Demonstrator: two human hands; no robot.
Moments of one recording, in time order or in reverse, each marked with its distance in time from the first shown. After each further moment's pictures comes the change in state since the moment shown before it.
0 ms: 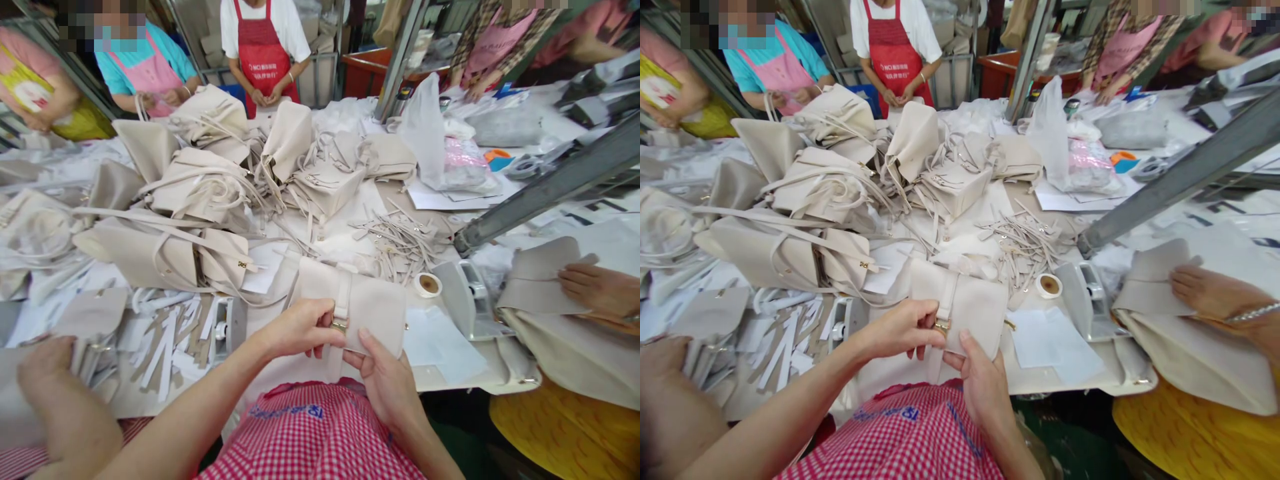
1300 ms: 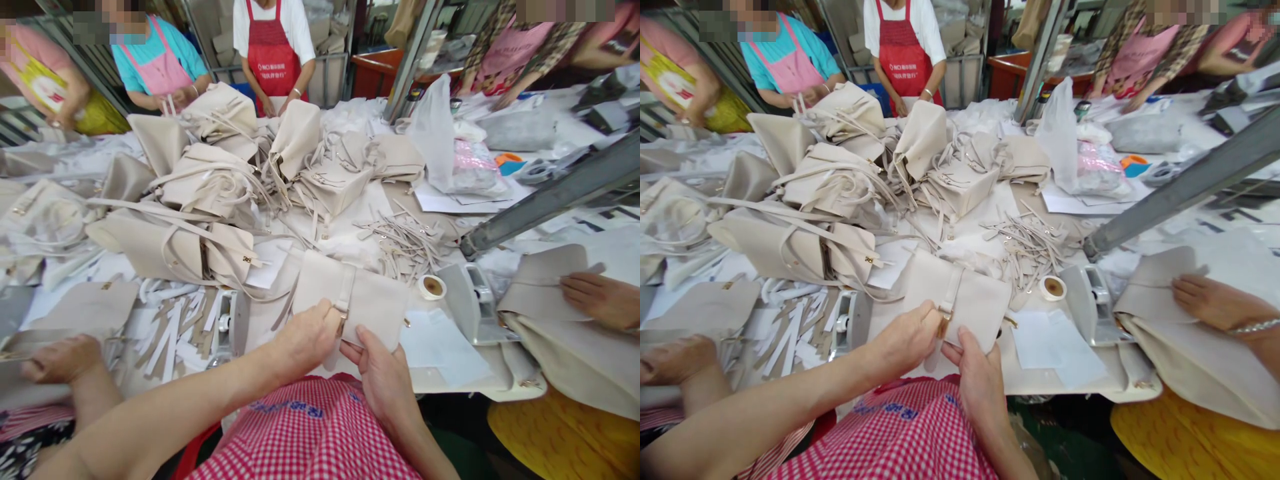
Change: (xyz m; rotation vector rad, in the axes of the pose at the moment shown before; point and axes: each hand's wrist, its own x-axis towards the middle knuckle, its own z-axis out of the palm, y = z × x) left_hand -0.008 -0.012 0.032 1.027 0.212 0.178; right_hand -0.001 0.008 0.000 -0.080 0.034 -0.014
